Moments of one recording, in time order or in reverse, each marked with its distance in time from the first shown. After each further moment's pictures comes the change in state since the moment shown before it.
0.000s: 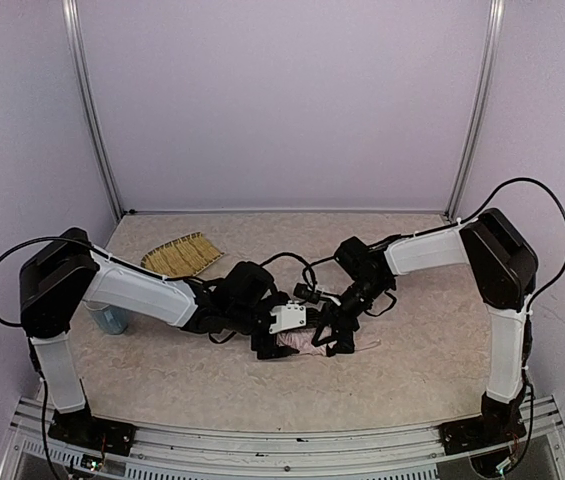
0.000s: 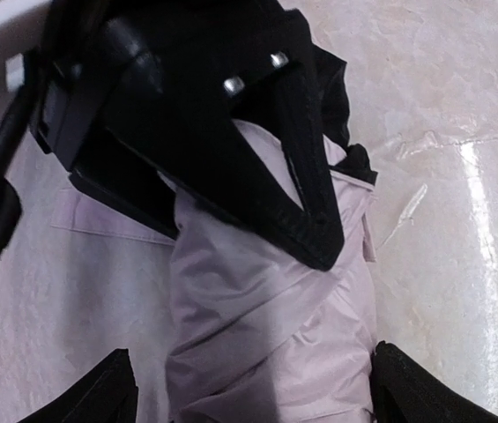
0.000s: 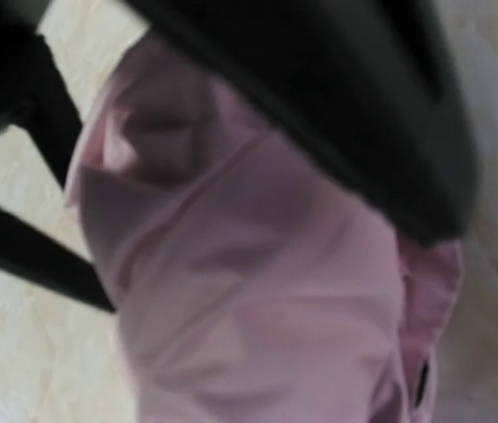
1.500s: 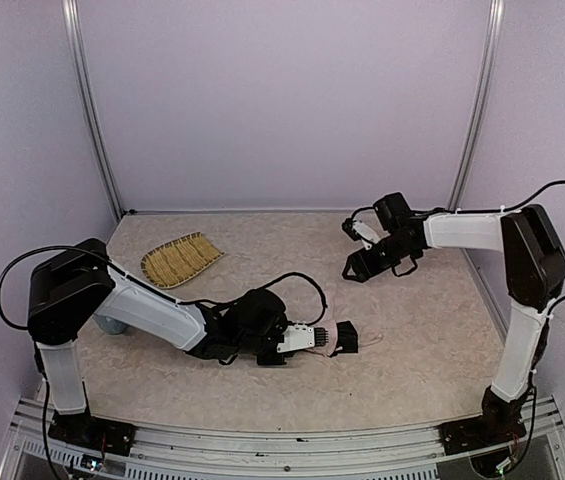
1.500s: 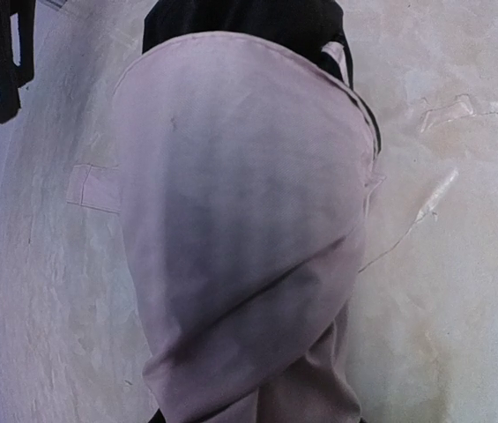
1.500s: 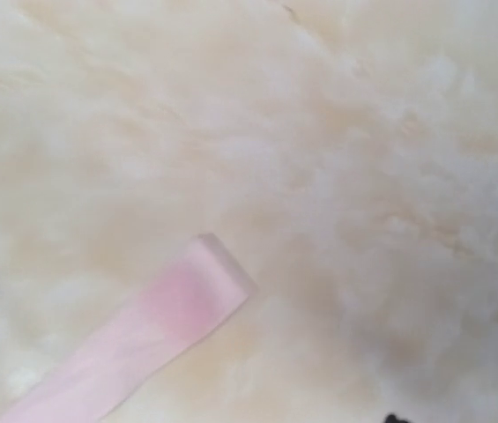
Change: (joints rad) left arm -0.117 0.055 -0.061 0.131 -0.273 0.010; right arm -0.214 -0.200 0.002 0.237 0.512 0.481
